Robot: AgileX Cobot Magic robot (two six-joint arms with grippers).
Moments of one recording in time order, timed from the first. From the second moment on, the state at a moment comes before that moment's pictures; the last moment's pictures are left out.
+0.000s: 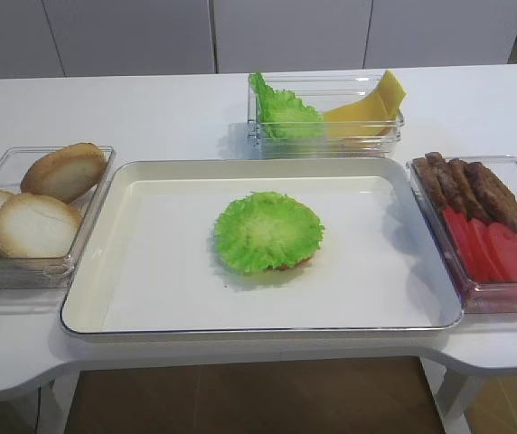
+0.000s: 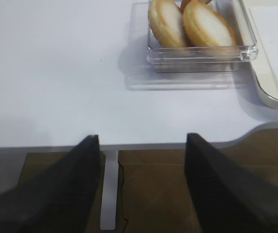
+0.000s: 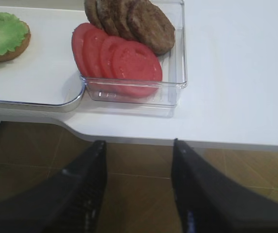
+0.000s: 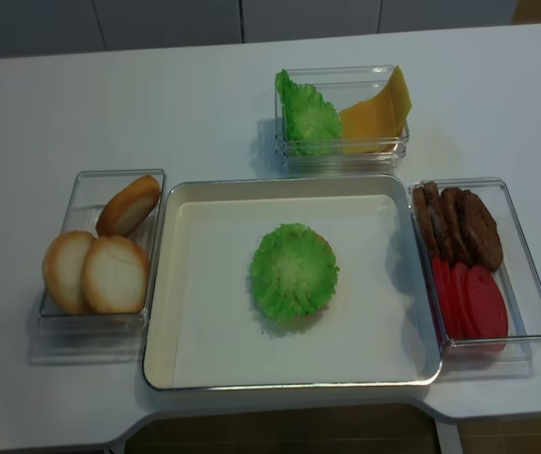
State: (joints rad) left arm 0.07 -0.02 -0.49 0.08 1.18 -0.05; right arm 0.10 -0.02 -0.47 0.08 1.14 -0.04
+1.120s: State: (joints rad) left arm 0.07 -0.02 -0.49 0.08 1.18 -0.05; right arm 0.10 0.27 -0.68 0.18 1.00 0.00
